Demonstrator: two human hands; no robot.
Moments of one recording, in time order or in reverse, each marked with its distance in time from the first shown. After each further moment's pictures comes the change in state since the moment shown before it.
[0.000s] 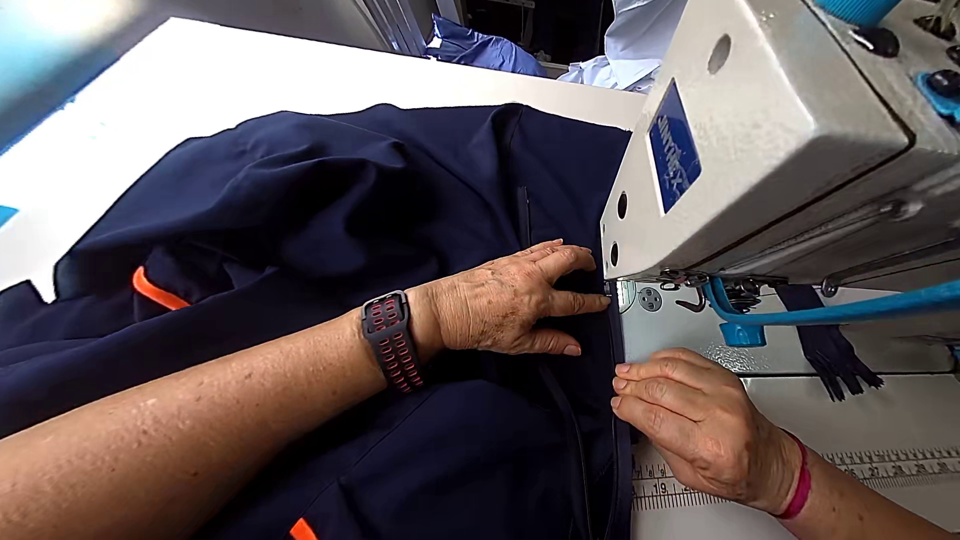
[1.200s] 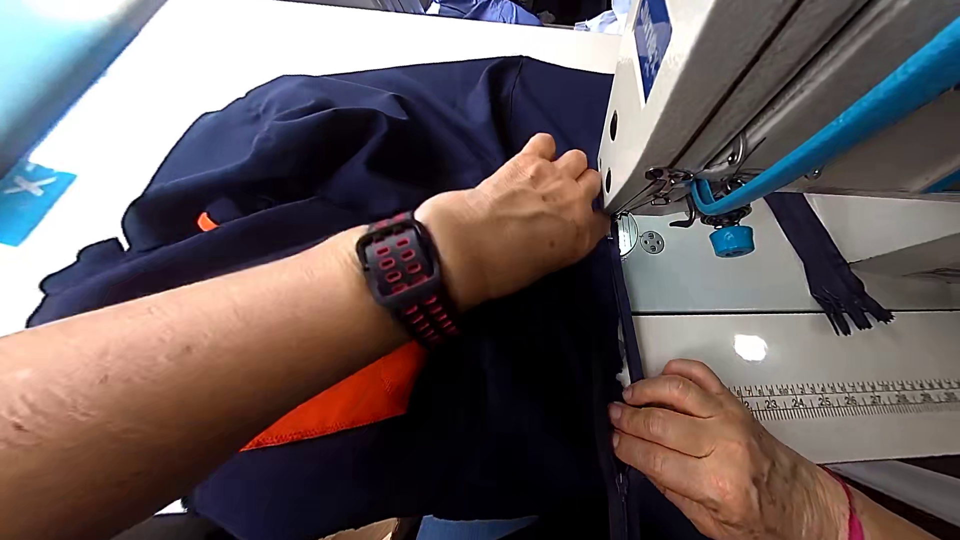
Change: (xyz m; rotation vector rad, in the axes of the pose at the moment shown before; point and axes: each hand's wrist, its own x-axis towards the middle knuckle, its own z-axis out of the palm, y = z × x) left_hand 0.047 0.046 -0.057 0.470 -0.279 -0.061; right_hand -0.038 -0.064 -0.005 0.112 -0.107 0.090
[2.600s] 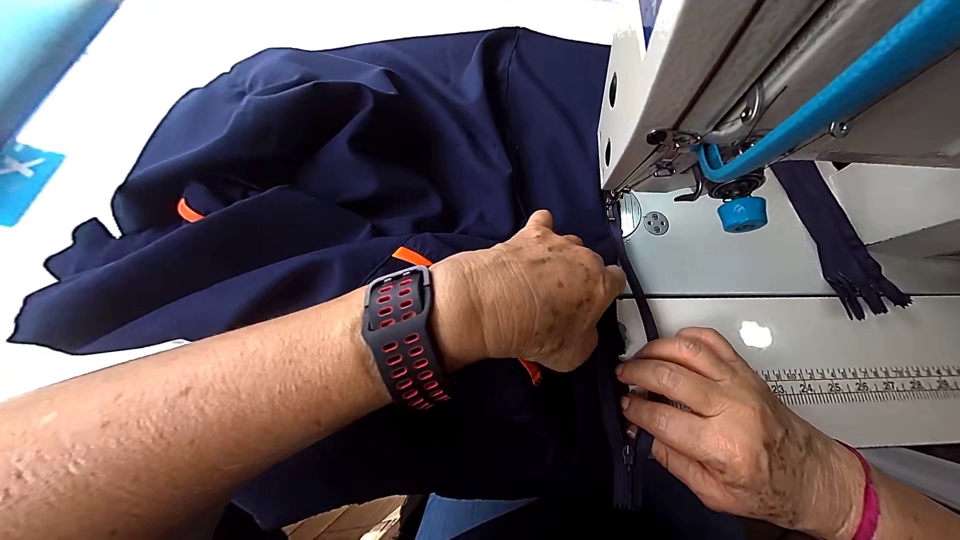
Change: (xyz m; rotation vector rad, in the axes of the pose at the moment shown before) left_hand -0.006 0.055 0.001 -0.359 -0.301 -0.110; right_hand 0.005 0.005 -0.006 -0.042 -0.022 0.045
